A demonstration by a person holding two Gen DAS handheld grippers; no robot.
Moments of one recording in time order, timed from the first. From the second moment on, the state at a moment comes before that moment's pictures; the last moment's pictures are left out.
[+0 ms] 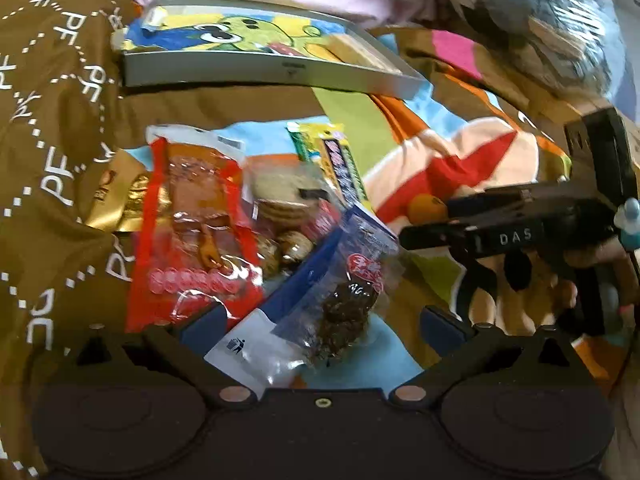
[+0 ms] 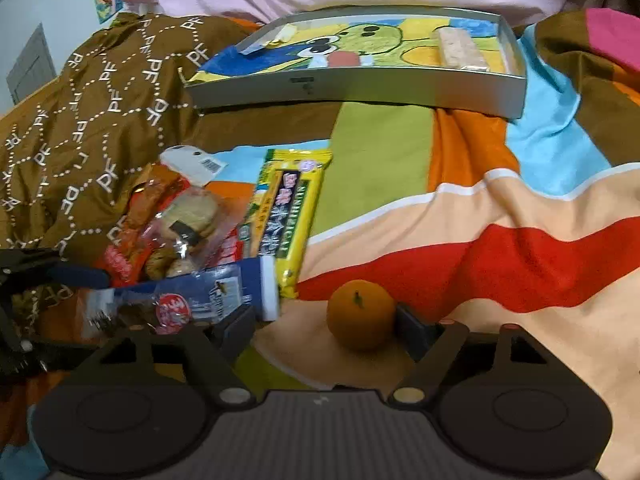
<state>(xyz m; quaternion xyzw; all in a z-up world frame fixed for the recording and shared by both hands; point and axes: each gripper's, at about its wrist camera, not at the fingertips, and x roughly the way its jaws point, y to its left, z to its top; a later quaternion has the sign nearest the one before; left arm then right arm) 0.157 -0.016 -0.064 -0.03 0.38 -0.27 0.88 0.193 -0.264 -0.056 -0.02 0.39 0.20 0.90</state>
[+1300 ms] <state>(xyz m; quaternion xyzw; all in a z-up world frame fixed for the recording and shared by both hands) 0.142 -0.066 -0.058 0.15 0.35 -0.28 0.88 0.163 -0.249 -0.049 -0.02 0.40 0.21 0.89</state>
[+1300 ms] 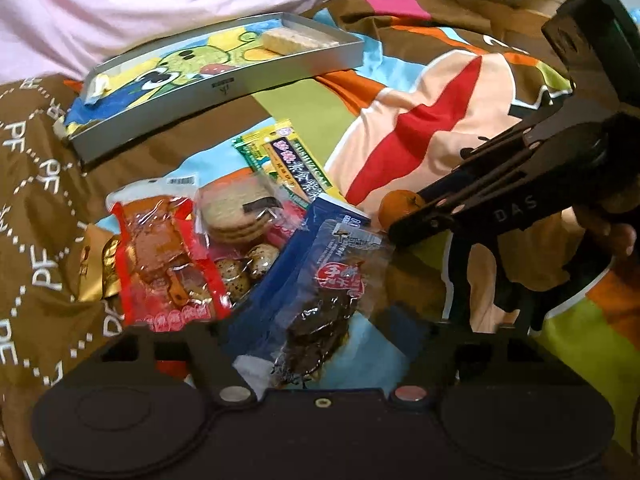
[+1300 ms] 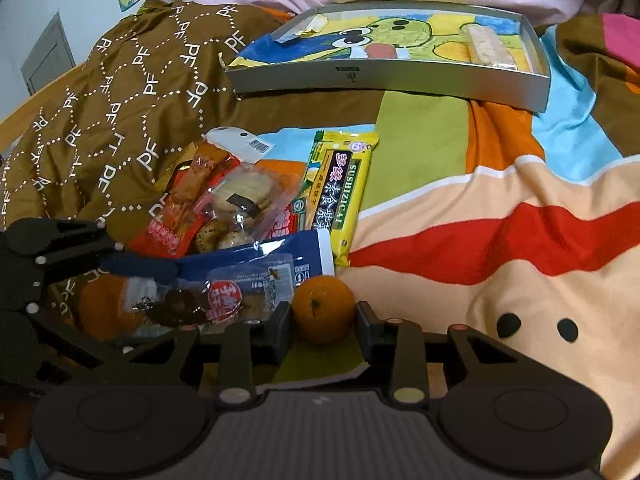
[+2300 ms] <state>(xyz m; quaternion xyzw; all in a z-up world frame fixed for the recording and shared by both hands) 0.152 -0.078 -0.065 0.14 0.41 -0.34 0.84 0.164 -0.256 -0.051 0.00 0.42 0.20 0.89</state>
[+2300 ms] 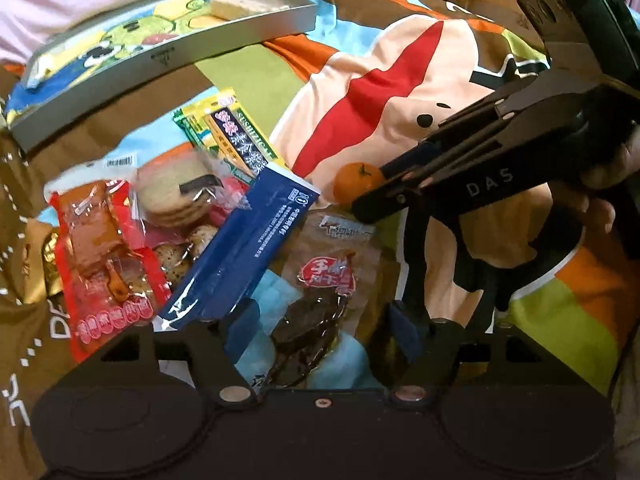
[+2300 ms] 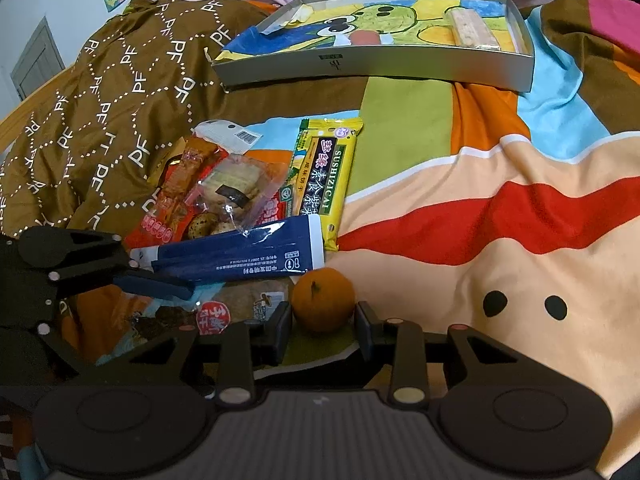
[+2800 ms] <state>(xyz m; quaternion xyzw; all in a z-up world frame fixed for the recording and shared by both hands) 0.152 -0.068 -0.056 0.08 0.43 -0.30 0.85 0.161 -0.255 -0.050 0.00 0.41 0.20 0.89</state>
